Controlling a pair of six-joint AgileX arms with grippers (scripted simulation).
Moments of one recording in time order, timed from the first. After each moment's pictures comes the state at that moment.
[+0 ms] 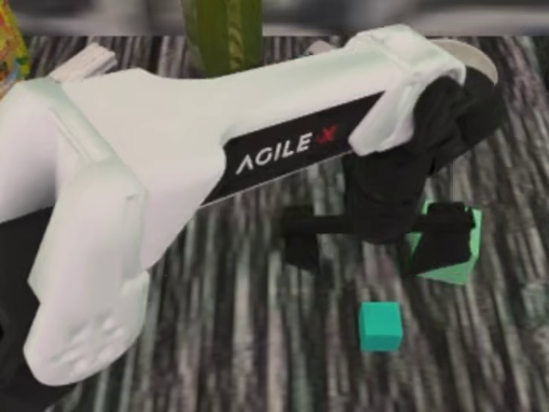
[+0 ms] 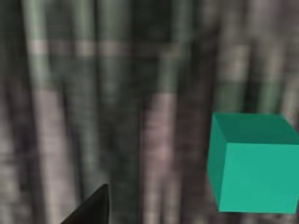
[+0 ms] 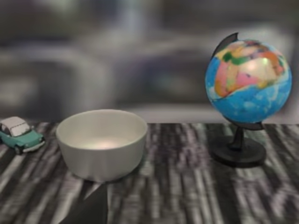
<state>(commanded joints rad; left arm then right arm) -0.93 2.28 2.01 -1.29 -0.02 -0.93 0.00 0.00 0.00 0.00 0.00 0.00</state>
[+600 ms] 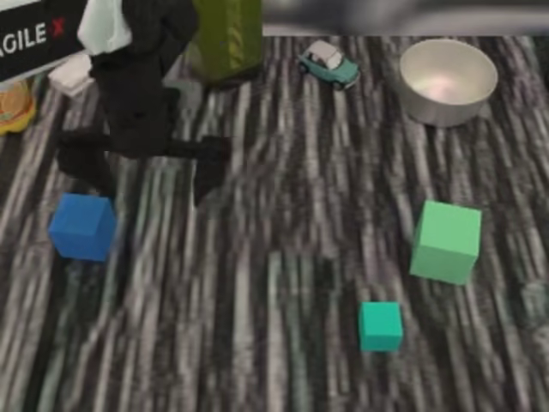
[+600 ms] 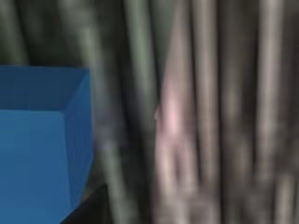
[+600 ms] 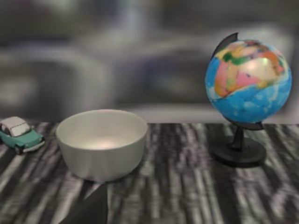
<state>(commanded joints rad) -0.37 2.11 1.70 -1.18 -0.01 -0.24 0.00 0.00 0.00 0.00 0.00 0.00</state>
